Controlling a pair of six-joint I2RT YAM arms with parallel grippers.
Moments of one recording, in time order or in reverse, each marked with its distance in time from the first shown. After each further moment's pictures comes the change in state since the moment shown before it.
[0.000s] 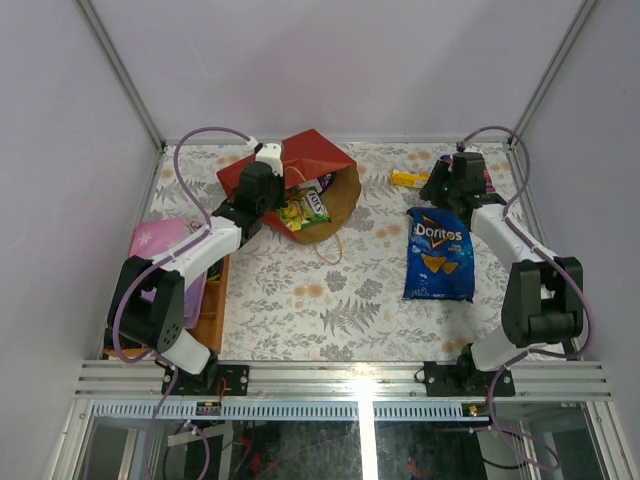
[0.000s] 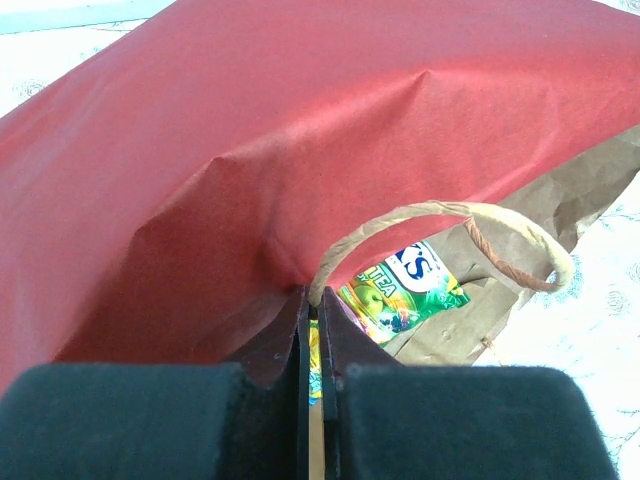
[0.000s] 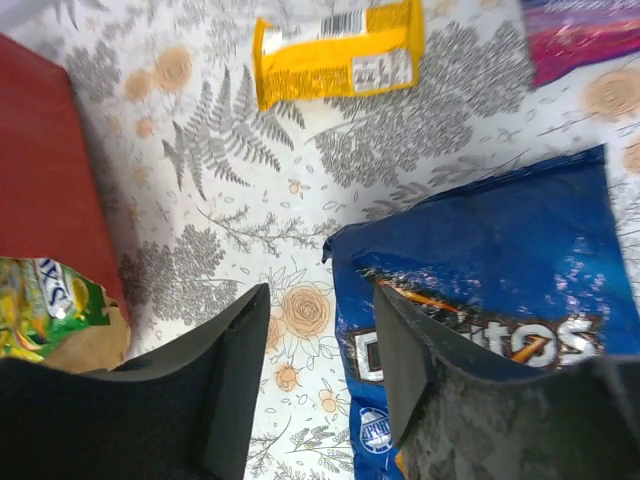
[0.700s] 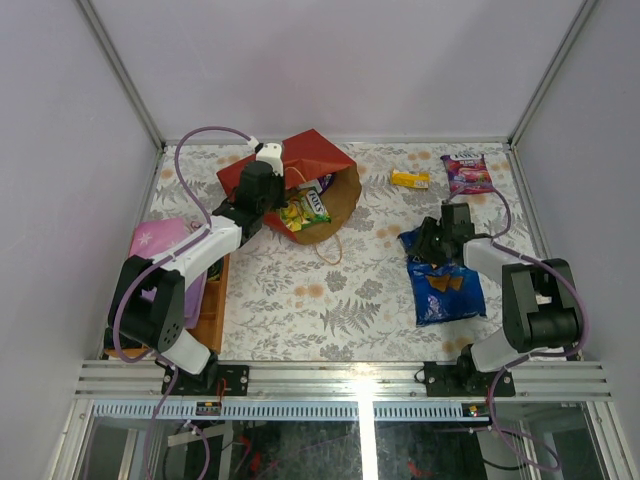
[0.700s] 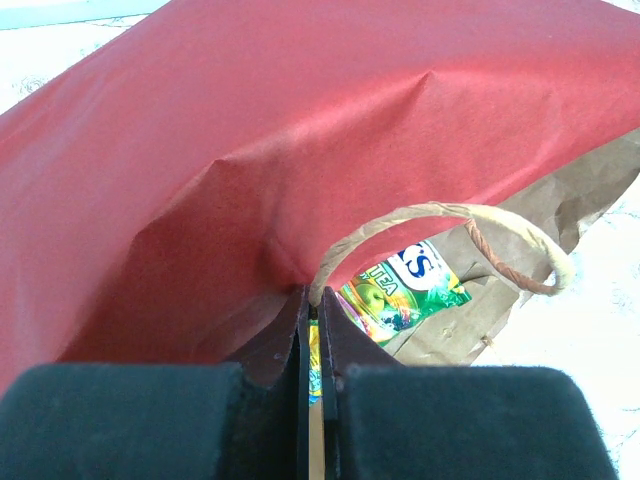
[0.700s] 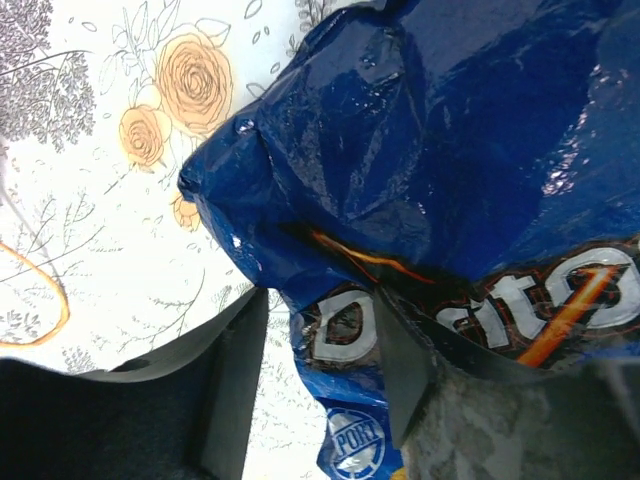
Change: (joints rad) left arm 0.000 0.004 0.011 -0.019 -0.001 0.000; right arm 0.049 0.022 -0.349 0.063 -0.144 0.068
